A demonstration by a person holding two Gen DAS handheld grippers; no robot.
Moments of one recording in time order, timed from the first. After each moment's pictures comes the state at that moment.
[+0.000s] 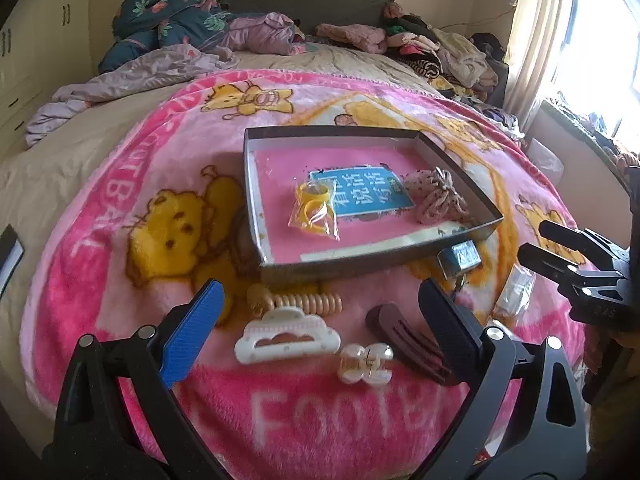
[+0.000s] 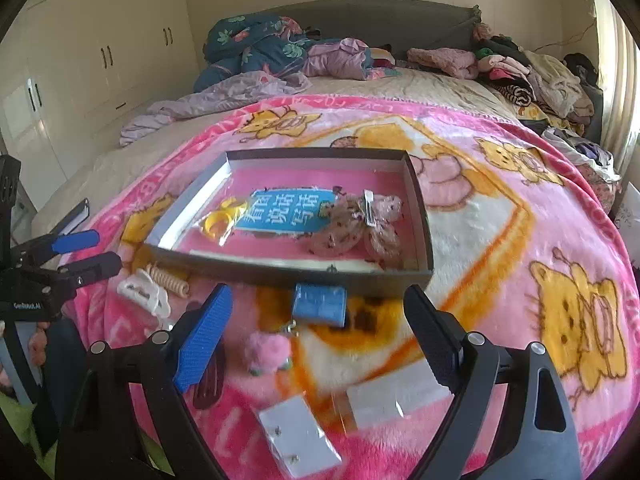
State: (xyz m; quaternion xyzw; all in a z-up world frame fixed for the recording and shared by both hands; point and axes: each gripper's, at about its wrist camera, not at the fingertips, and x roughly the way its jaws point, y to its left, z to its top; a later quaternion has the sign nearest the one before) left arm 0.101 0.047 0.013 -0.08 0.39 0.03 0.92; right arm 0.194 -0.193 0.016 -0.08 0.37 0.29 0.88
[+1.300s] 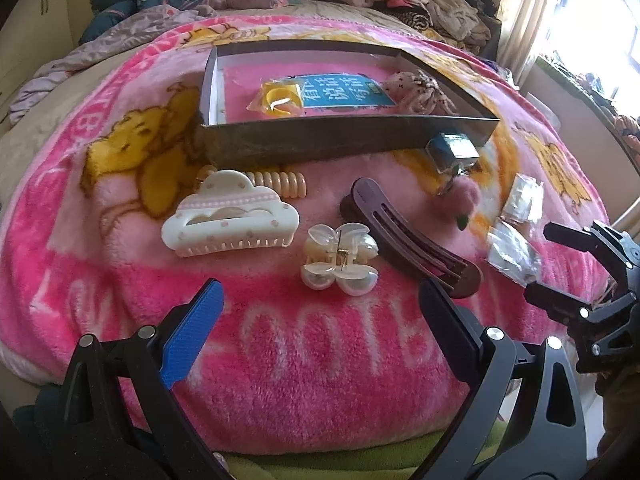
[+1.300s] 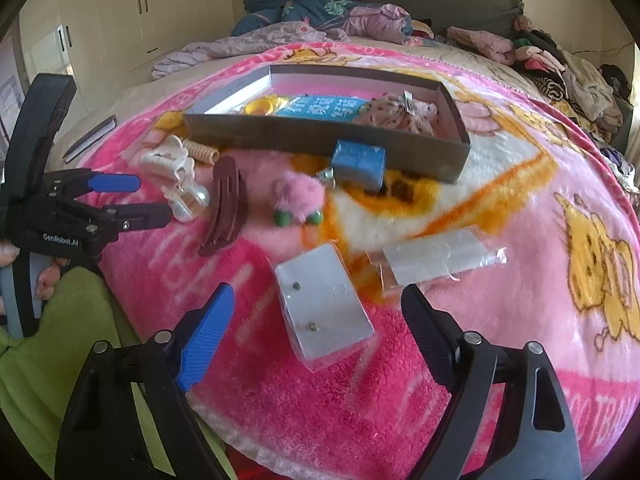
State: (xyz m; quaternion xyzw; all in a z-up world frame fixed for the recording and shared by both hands) left arm 0.079 0.011 -0.055 -0.07 0.46 0.00 0.89; right arm 0.129 -0.214 -0.050 -0.14 0.41 0.34 0.84
